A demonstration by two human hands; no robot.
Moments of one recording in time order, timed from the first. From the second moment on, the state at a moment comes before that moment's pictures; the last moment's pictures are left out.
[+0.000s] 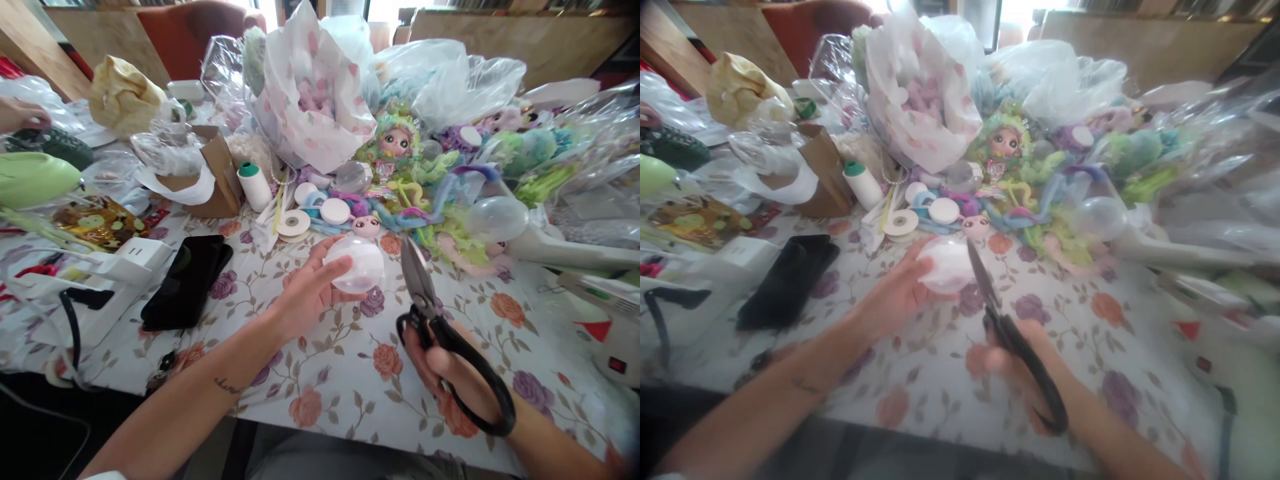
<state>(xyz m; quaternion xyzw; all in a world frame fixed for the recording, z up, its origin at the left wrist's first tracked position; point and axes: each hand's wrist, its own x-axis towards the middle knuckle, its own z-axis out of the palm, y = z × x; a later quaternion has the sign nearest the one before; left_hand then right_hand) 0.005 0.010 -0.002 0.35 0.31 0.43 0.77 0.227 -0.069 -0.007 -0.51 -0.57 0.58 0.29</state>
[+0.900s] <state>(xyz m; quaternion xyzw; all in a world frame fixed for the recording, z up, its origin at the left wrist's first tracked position) 0.007 -0.001 -0.002 0.57 0.46 0.32 0.61 0.197 -0.044 0.007 -0.61 -0.59 0.33 0.41</state>
